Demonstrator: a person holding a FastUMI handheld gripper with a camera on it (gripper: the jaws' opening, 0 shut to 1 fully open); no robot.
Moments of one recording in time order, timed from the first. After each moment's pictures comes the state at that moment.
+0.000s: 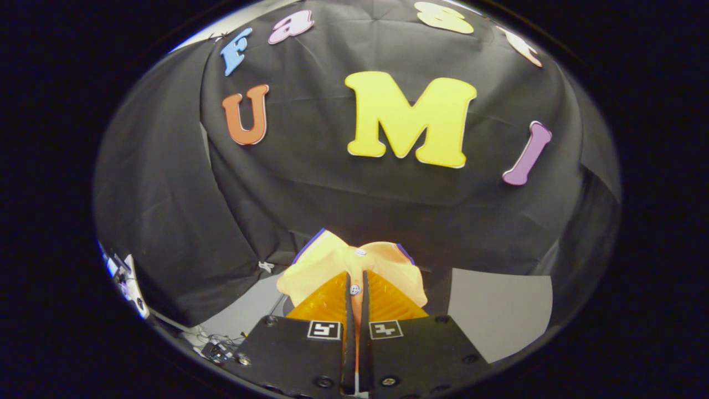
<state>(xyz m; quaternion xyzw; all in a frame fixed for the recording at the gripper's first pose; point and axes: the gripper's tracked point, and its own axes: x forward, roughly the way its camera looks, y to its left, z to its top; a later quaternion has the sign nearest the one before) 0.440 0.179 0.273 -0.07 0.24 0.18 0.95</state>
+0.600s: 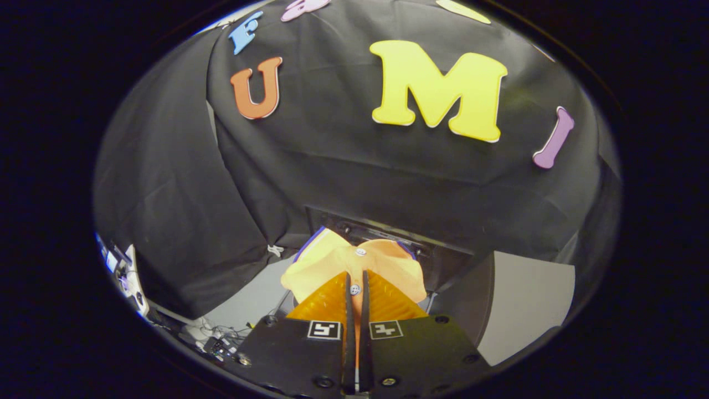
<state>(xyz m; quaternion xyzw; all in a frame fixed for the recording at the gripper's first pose) 0.456 0.221 0.193 -0.08 0.29 0.20 0.93</state>
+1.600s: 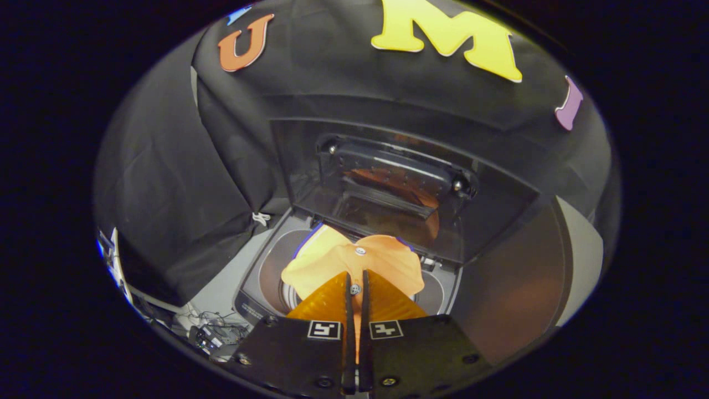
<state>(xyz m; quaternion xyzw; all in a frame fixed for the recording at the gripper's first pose) 0.514 0.218 0.021 -0.10 0.37 0.17 0.91</state>
